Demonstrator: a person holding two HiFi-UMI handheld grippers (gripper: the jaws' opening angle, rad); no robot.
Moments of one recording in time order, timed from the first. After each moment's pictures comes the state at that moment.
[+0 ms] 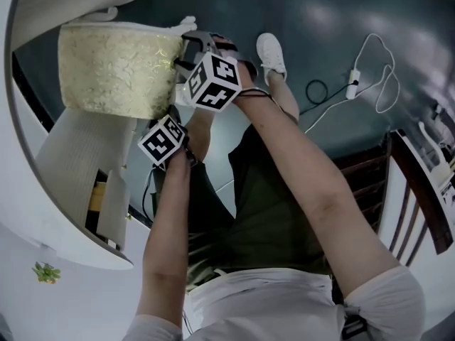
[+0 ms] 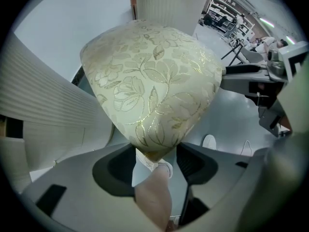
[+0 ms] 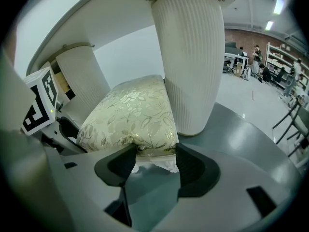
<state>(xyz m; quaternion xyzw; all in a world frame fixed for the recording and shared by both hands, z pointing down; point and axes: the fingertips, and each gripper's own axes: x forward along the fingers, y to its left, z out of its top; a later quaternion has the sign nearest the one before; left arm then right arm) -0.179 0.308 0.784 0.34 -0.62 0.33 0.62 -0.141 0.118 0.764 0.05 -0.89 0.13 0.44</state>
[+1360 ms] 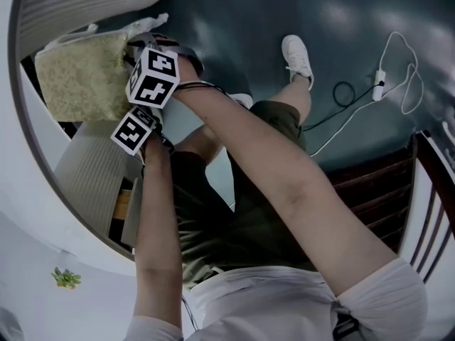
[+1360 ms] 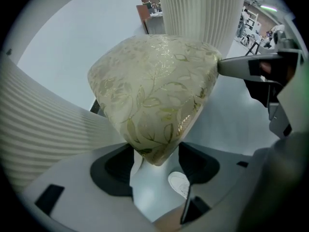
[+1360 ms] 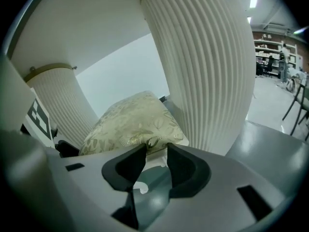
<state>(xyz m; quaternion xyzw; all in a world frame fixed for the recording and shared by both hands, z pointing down) -0.354 0.279 0.790 0.28 -0.70 0.37 0.54 -0.328 0.100 0.757 0.08 -0.92 0.19 0.33</state>
